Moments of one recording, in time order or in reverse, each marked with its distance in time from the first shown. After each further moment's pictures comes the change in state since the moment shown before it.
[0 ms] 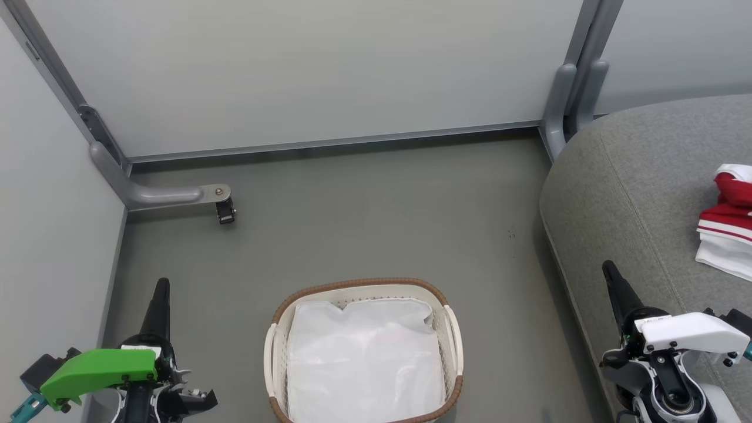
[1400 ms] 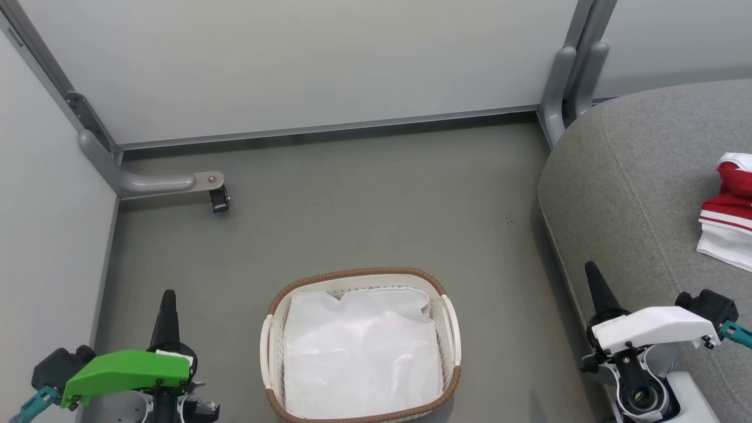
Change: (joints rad) left arm 0.001 -0.002 -0.038 0.056 0.341 0.012 -0.096; right arm -0.041 0.001 0.071 0.081 -0.377 0.000 -0.095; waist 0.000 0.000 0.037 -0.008
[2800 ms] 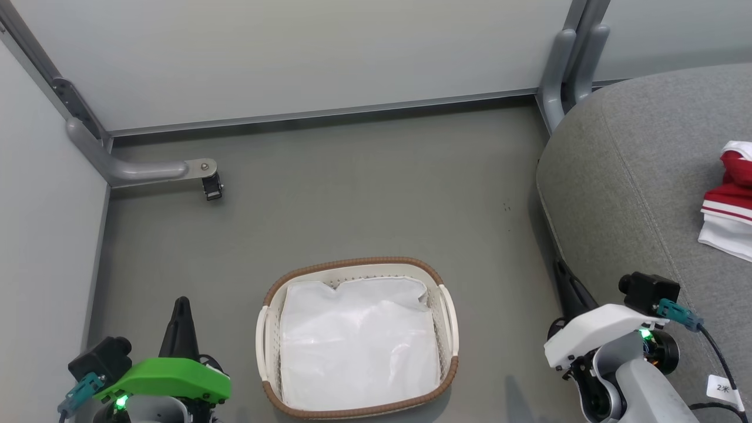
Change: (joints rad) left arm 0.000 -0.001 -0.061 0.078 0.513 0.018 -0.148; right arm -0.068 0.001 0.109 0.121 -0.573 0.000 -0.146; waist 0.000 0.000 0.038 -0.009
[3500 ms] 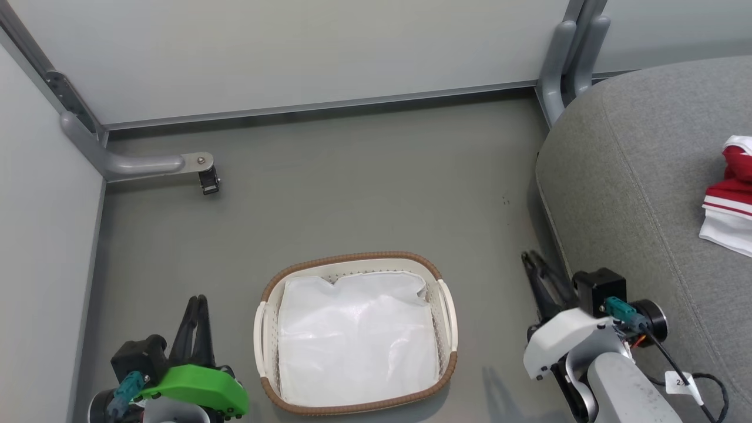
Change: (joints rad) left arm 0.000 0.002 -0.035 0.030 0.321 0.008 -0.095; right arm -0.053 -0.001 0.063 0.055 -0.354 0.000 -0.093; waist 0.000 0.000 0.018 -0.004
